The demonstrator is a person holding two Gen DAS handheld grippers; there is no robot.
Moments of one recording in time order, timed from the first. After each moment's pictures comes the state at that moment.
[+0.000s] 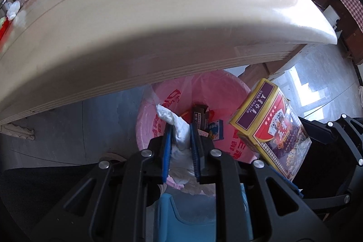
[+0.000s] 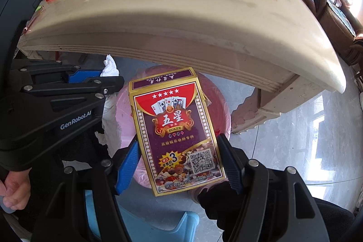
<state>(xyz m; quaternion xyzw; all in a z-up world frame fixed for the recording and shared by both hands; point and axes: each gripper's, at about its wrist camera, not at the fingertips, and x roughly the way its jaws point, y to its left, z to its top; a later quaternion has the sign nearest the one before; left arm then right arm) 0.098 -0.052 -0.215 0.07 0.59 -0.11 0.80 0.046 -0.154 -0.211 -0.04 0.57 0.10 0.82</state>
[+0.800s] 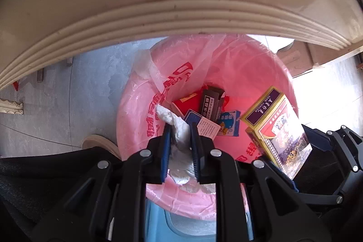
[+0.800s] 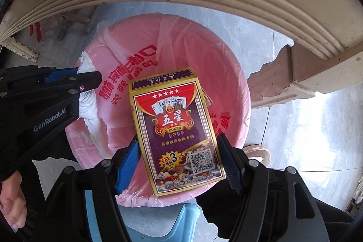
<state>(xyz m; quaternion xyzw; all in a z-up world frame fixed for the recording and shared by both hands) 0.130 -0.048 -0.315 0.05 0.66 -0.06 0.75 0.090 -0.157 -0.318 -0.03 0.66 0.09 0.75</state>
